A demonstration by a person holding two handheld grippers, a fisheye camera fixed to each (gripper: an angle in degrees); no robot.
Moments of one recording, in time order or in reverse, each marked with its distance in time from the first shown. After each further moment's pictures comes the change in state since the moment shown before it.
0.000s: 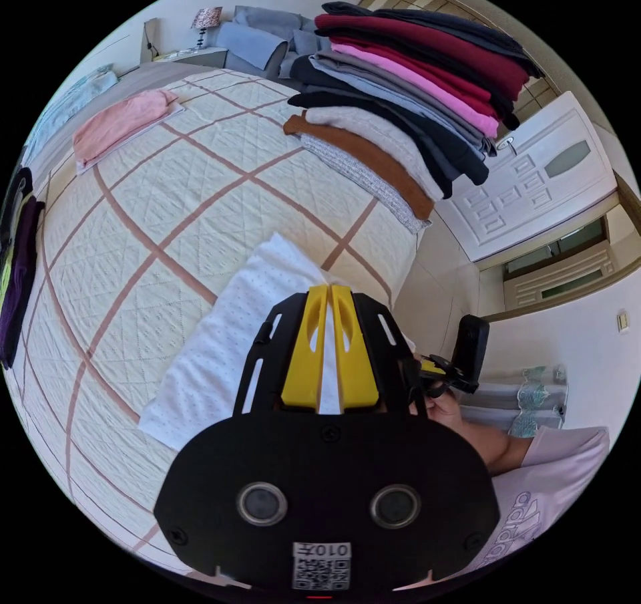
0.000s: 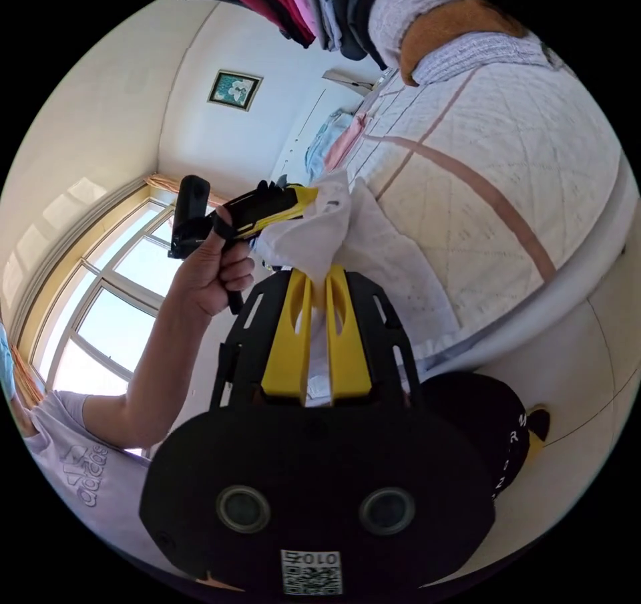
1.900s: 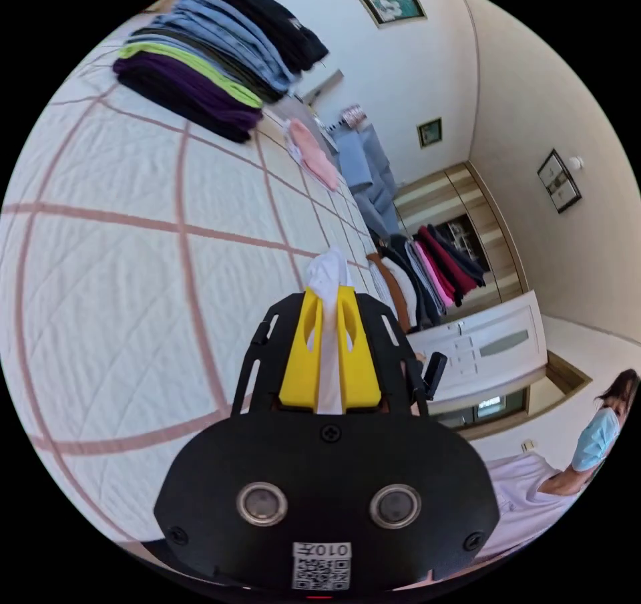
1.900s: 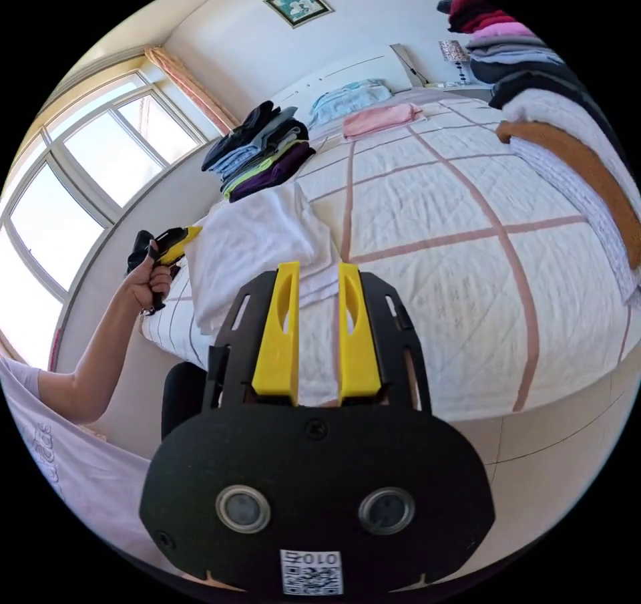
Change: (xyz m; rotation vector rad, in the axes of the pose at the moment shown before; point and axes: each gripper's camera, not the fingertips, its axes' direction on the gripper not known) left arm -0.284 0.262 -0.263 0.598 0.287 -0.621; right arm -0.134 0.066 0.125 -0.252 0.374 -0.369
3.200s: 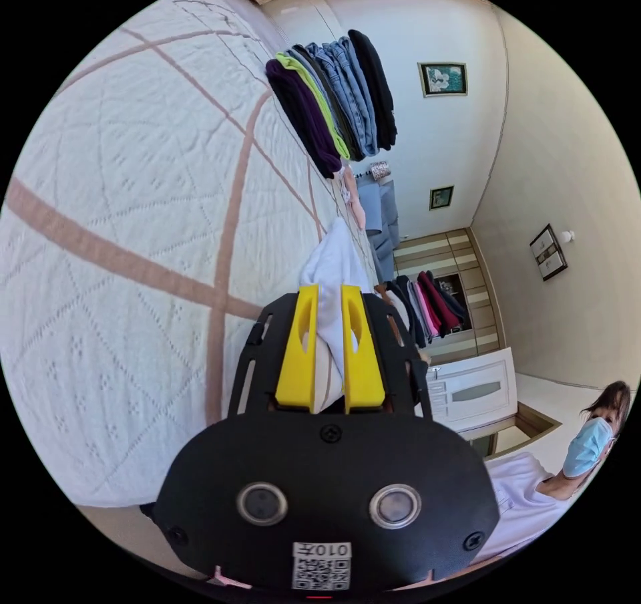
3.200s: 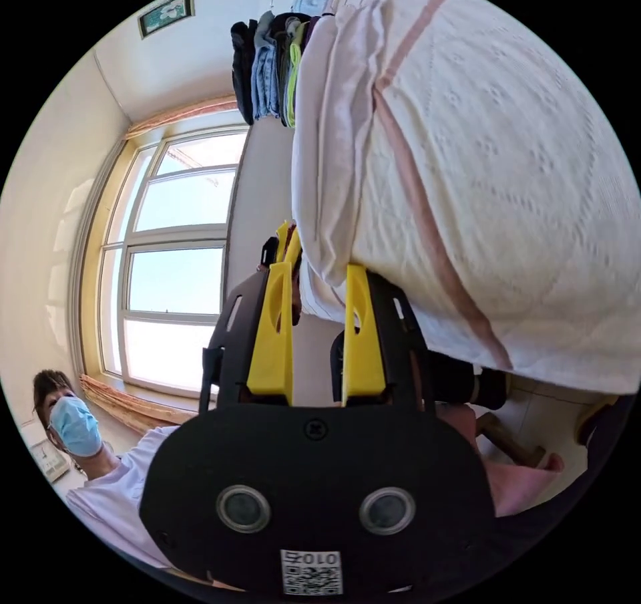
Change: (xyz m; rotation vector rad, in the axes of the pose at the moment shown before) left arm -0.095 0.062 -0.162 0.116 0.083 -0.187; right arm -0.027 -0.034 0.088 -0.333 -0.771 0.408
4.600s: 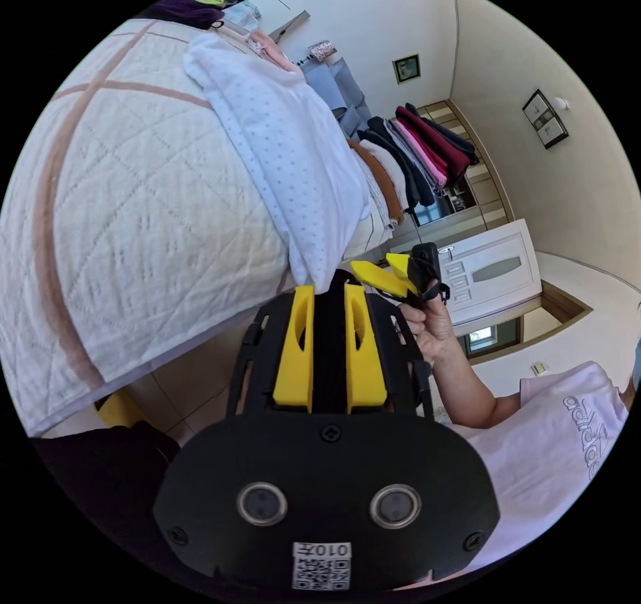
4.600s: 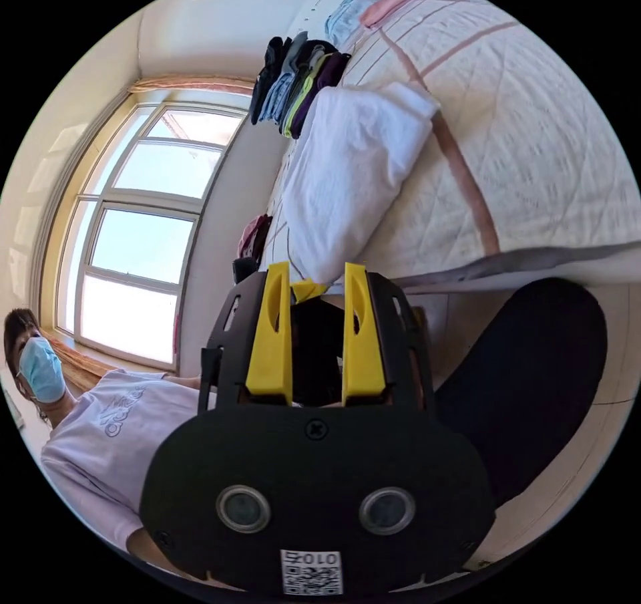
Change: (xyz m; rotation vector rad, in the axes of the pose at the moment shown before) left arm 0.049 0.239 0.209 -0.406 0.021 0.301; right arm -0.029 0.069 -0.128 0.009 0.228 -0.154
